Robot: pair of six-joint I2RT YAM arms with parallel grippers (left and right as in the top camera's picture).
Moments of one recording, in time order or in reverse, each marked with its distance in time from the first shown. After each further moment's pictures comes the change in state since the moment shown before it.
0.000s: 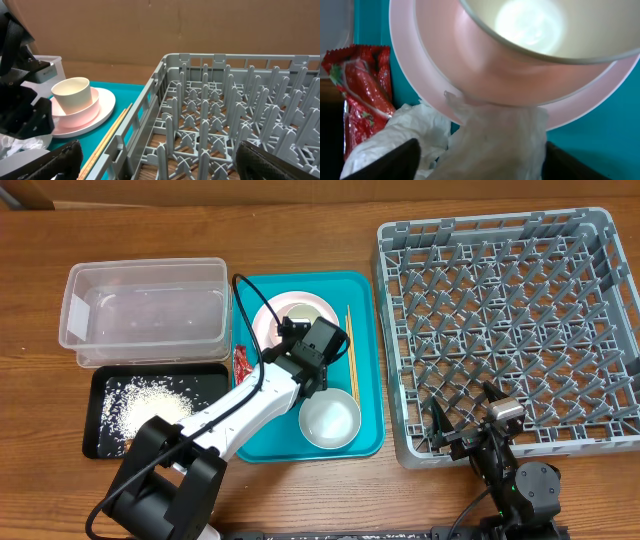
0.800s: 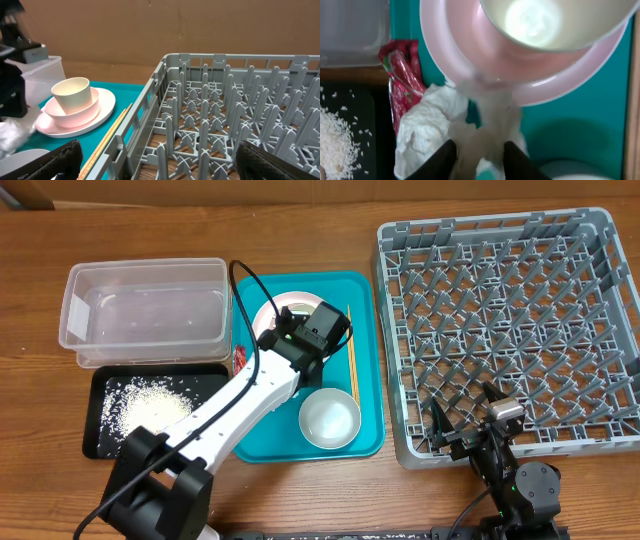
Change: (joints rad) left arm 0.000 -0.023 0.172 -0.294 0.024 -0.006; right arm 0.000 0.000 0.000 0.000 0.000 0.000
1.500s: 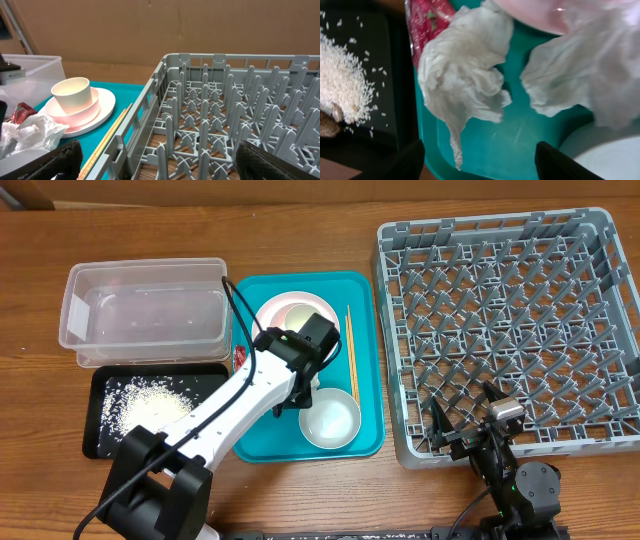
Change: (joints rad) left arm 0.027 -0.002 -0.040 -0.200 0.069 -0.097; right arm 0.000 0.000 0.000 0.000 0.000 0.000
